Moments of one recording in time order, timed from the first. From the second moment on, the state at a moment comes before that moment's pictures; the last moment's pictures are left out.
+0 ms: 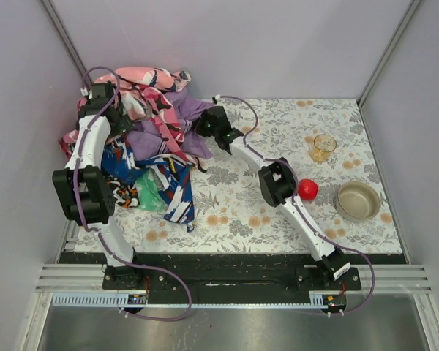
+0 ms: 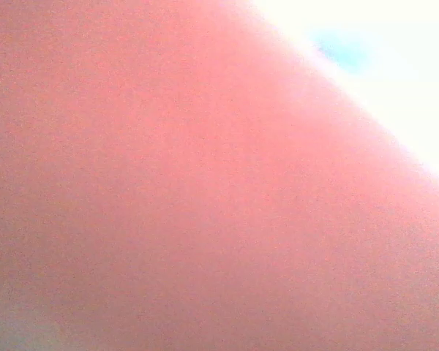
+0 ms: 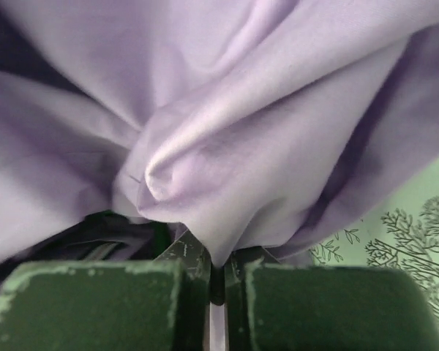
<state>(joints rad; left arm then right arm) 0.13 1.85 1.71 -0.78 -0.27 -0.37 0.61 2.96 2.66 0.01 -0.10 0.94</state>
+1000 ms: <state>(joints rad) -0.44 1.36 1.66 -0.51 0.25 -0.14 0.56 1.86 2.75 -0.12 -0.03 0.03</state>
